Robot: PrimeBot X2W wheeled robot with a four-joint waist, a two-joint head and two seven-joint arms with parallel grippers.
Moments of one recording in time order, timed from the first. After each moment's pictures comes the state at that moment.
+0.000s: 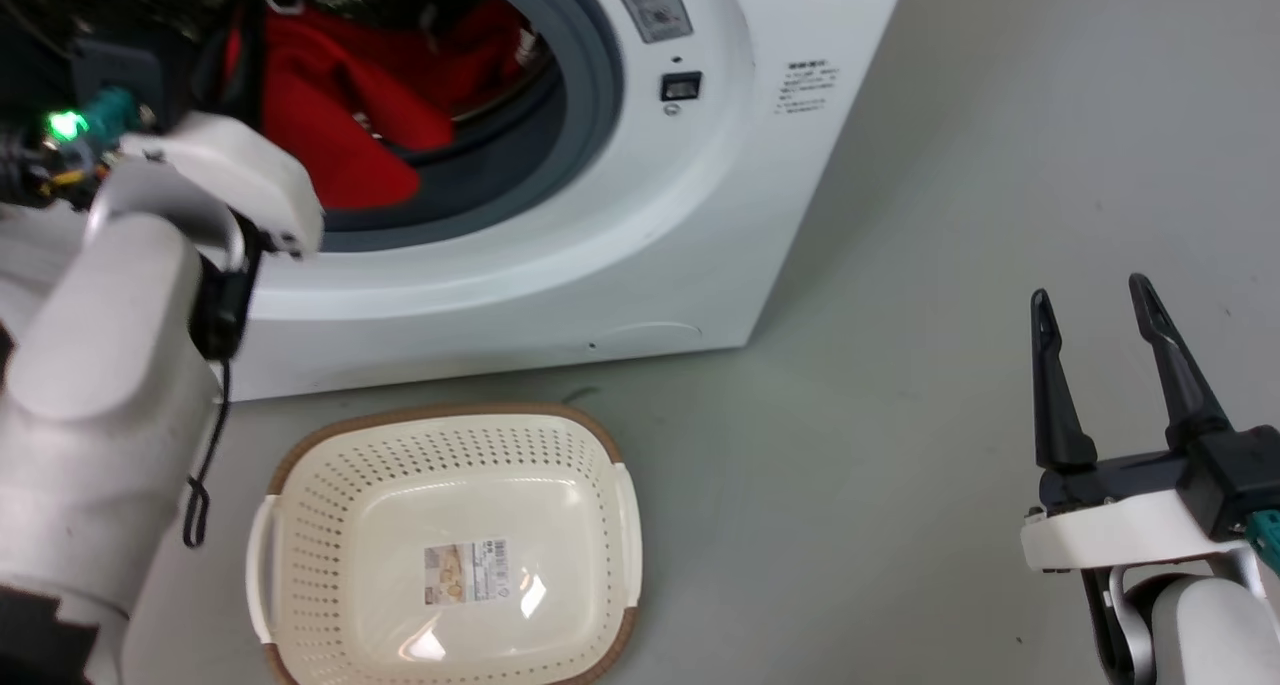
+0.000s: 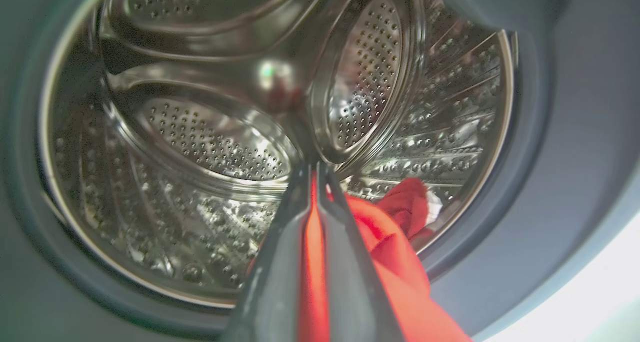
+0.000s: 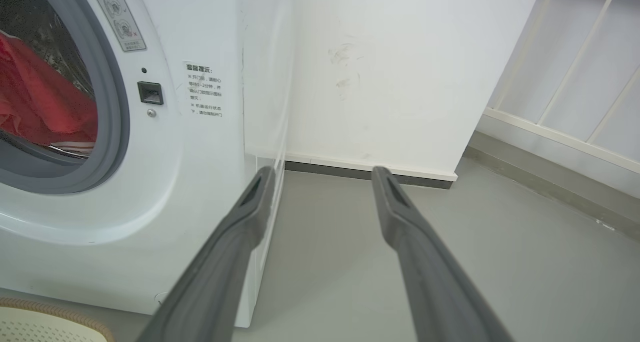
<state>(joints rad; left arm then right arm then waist) -1.01 0.48 -0.60 0.78 -0.57 0.02 -0.26 -0.15 -0.05 -0.05 -0.01 -0.06 0.13 -0.26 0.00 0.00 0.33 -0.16</state>
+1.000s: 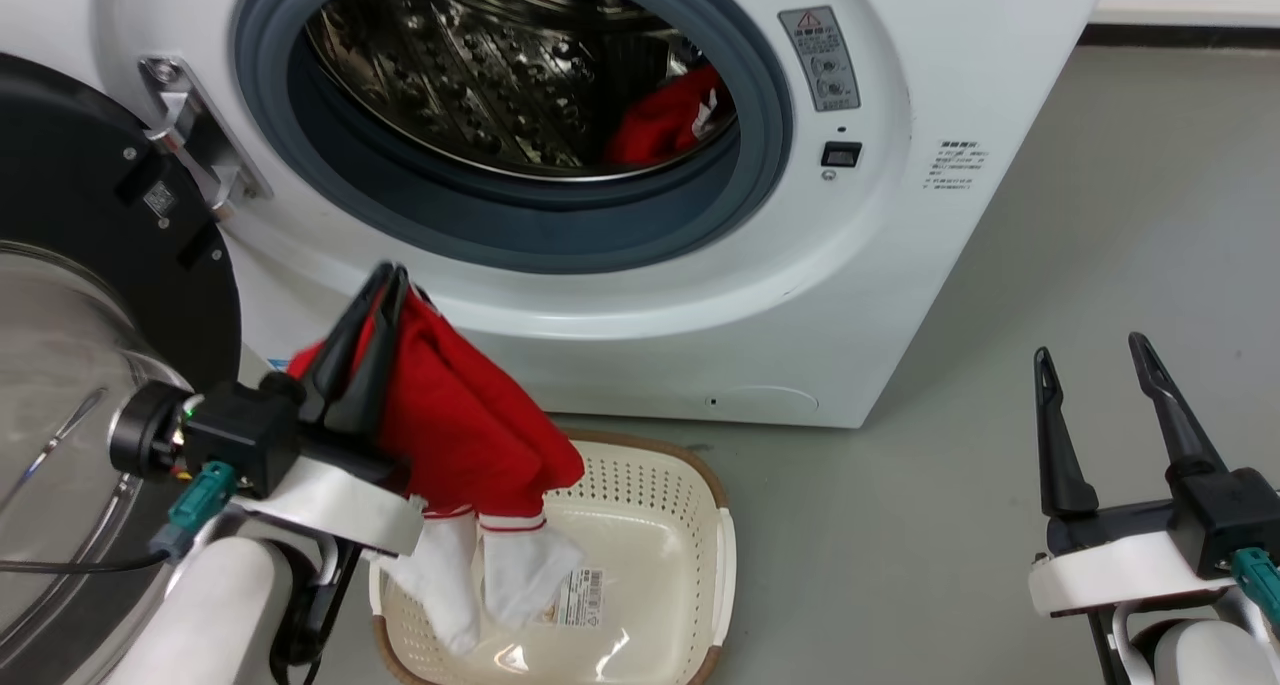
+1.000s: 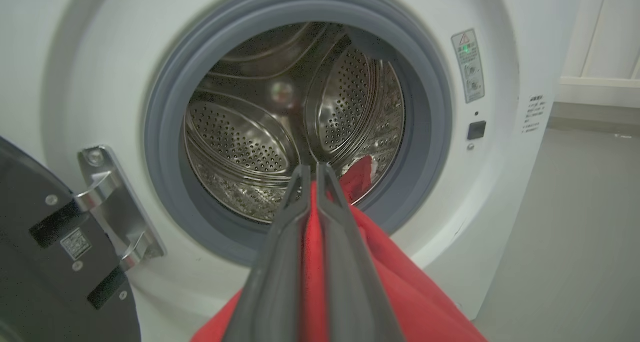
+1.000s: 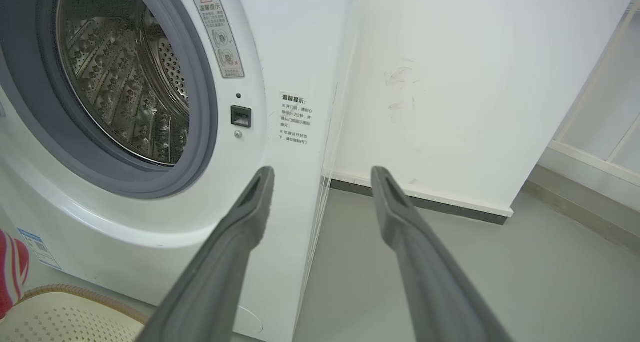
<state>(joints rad) -0.29 0.45 -0.34 0.01 -0.38 0.03 -0.24 -0.07 -0.05 -0.08 0.01 -0.11 0.13 -0.26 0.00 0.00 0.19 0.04</state>
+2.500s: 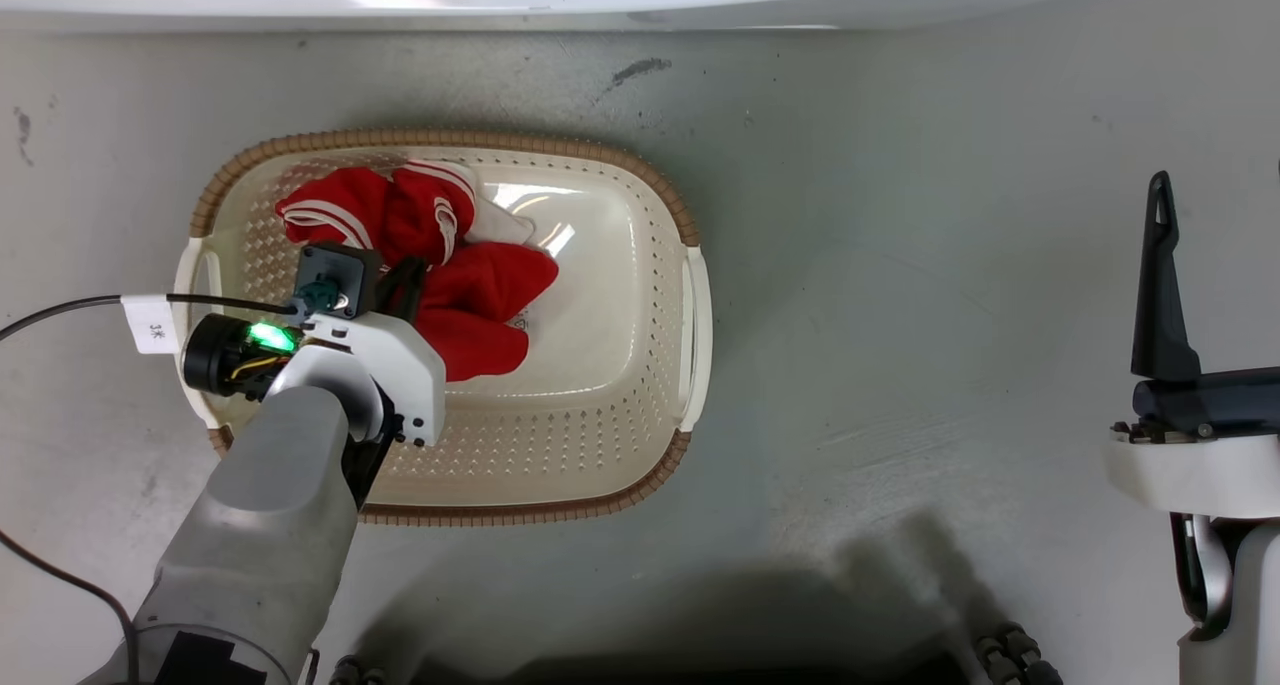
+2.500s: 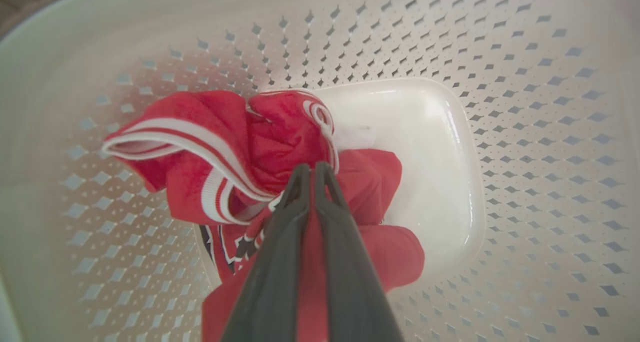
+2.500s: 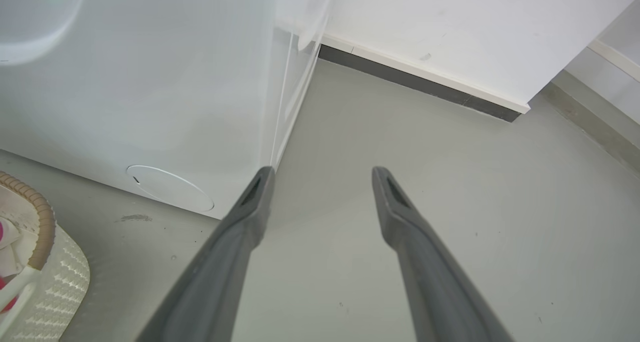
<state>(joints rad) -0.84 0.22 -0.41 1.13 -0.30 -0.13 -0.26 -0.22 -0.05 -0.15 -0.17 -0.21 0.13 -0.26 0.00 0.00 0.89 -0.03</state>
